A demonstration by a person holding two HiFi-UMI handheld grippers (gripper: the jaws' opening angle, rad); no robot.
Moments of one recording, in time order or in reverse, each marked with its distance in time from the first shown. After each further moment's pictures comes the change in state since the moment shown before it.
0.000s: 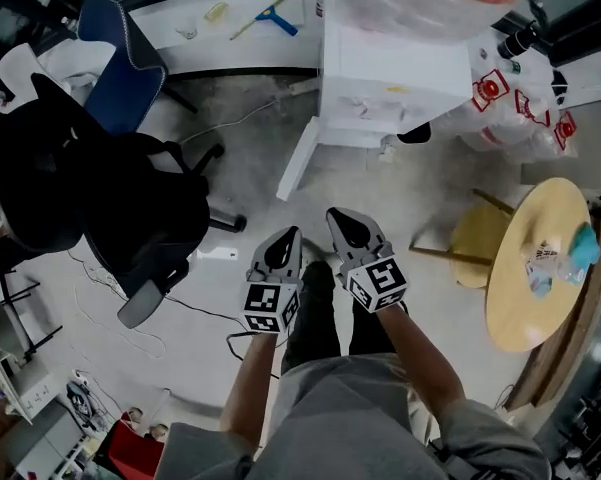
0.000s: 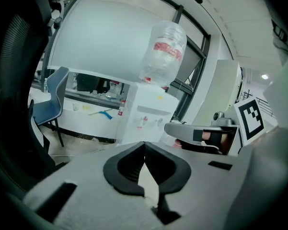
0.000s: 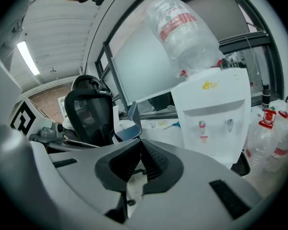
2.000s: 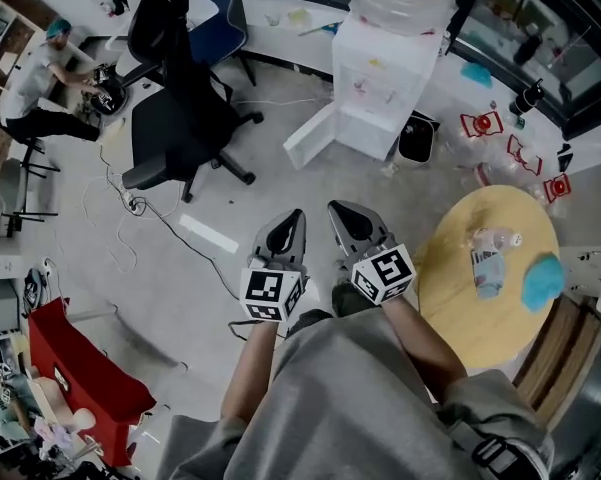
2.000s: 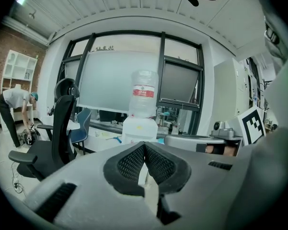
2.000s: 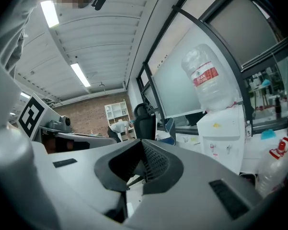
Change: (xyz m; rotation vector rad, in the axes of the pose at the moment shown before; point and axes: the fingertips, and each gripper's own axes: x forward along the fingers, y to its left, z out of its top) left arm -0.175 -0.289 0.005 0.056 -0.325 0.348; right arm -0.312 0.062 0.042 -0.179 -0.117 0.455
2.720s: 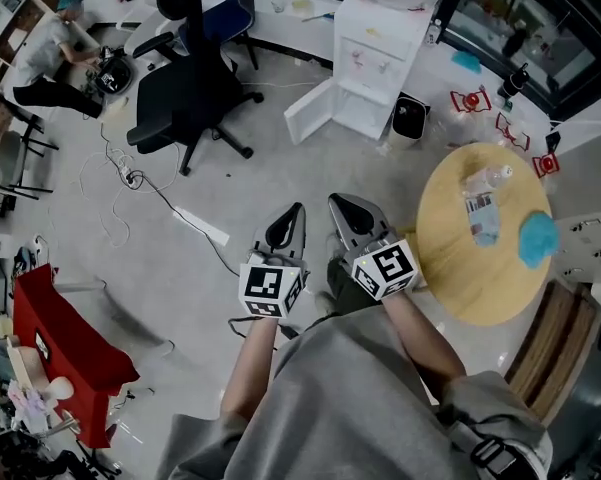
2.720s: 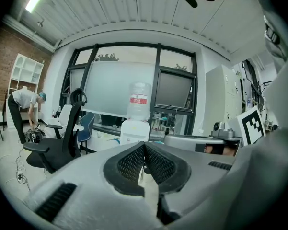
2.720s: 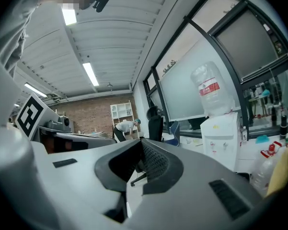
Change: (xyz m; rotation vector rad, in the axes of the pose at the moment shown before) left arm -0.147 -0.068 -0.037 -0.004 -0.085 0.012; right arm -0.112 0.116 -0.025 -0.078 -0.031 0.013
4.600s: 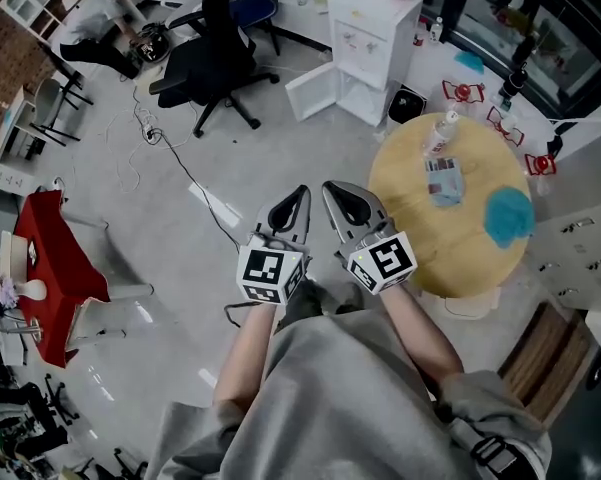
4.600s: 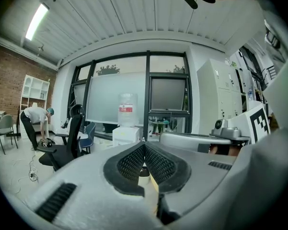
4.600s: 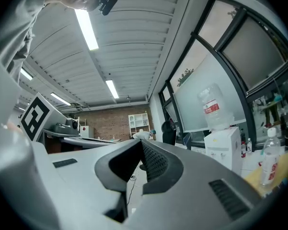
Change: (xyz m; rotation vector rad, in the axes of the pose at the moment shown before) left arm -0.075 -0.243 0.005 0.076 -0.070 0.128; right arm -0.241 0.022 0.047 -0.062 -0.120 0.224
